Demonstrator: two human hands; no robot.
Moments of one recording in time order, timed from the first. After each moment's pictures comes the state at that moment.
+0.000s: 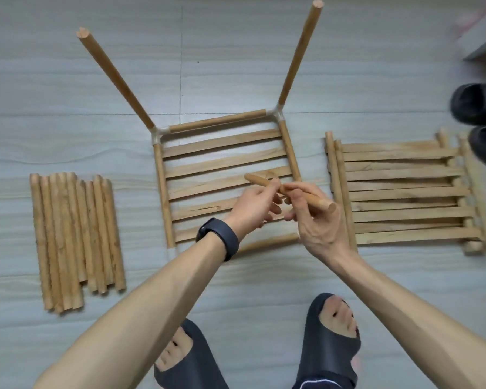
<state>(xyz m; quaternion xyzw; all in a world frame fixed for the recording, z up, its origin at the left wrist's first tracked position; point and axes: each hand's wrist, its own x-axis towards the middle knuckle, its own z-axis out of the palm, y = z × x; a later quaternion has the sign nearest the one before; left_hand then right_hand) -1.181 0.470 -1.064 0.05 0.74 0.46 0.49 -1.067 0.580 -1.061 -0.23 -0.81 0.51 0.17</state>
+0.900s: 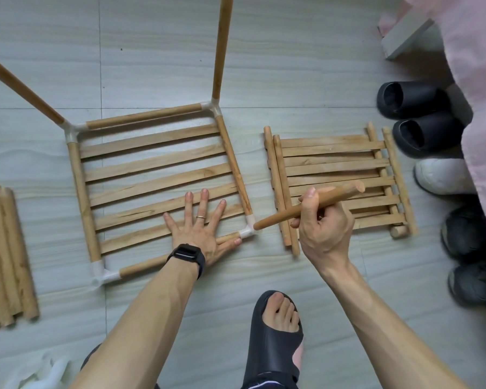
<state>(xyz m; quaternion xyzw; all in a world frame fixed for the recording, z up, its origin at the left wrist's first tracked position) -1.128 0.477 -1.162 0.35 0.86 -0.05 0.36 -1.007 0.646 -1.030 -0.34 -0.84 0.32 0.28</state>
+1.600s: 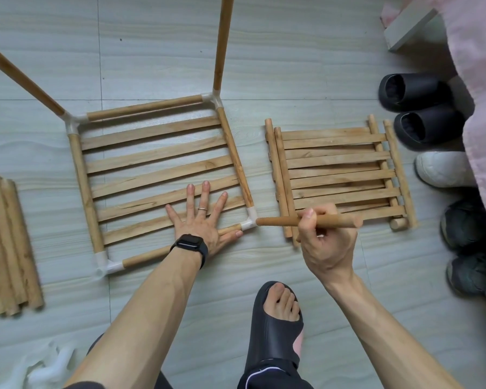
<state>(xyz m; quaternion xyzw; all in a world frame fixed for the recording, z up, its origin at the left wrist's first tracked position) -1.128 0.479 -1.154 0.35 0.85 -0.06 0.38 -0.972 0.636 -1.043 -0.30 -0.85 0.31 0.29</state>
